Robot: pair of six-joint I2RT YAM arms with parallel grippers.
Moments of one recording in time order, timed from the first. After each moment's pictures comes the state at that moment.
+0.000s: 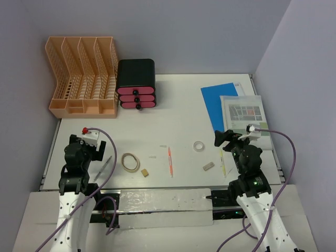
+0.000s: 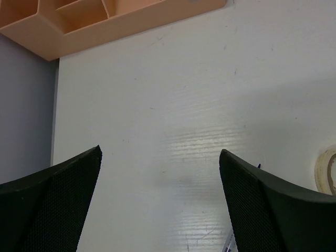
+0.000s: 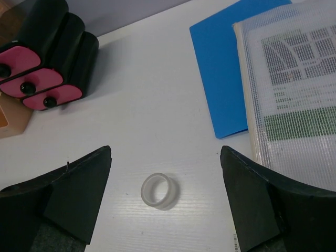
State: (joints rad) left arm 0.03 0.33 0.31 -0.40 -0.03 0.37; right arm 0.24 0.20 0.30 -0.24 0.16 0.42
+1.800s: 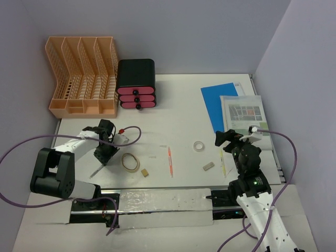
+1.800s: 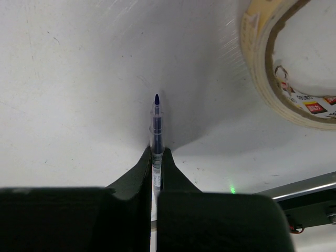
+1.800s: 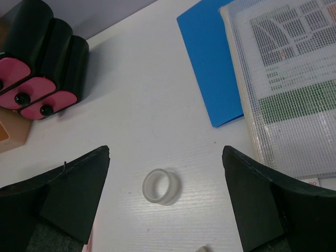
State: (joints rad) left arm -0.24 1.41 0.69 -0.79 -0.02 0.52; right arm 0.24 0.21 0.30 -0.29 0.21 0.52
